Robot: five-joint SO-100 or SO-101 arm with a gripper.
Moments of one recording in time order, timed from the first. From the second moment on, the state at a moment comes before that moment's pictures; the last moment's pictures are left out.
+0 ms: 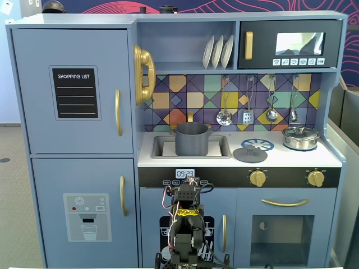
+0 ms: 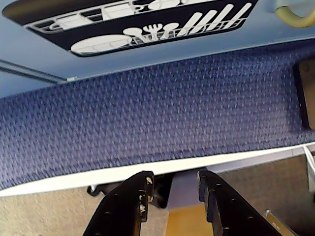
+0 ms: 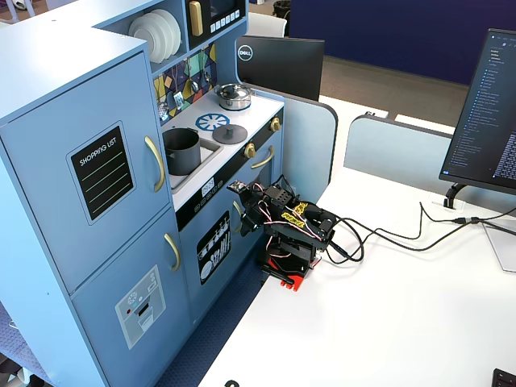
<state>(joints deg) 1.6 182.3 169.2 77.7 -86.5</state>
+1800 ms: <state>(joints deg) 36.4 139.1 134.4 0.2 -92.2</state>
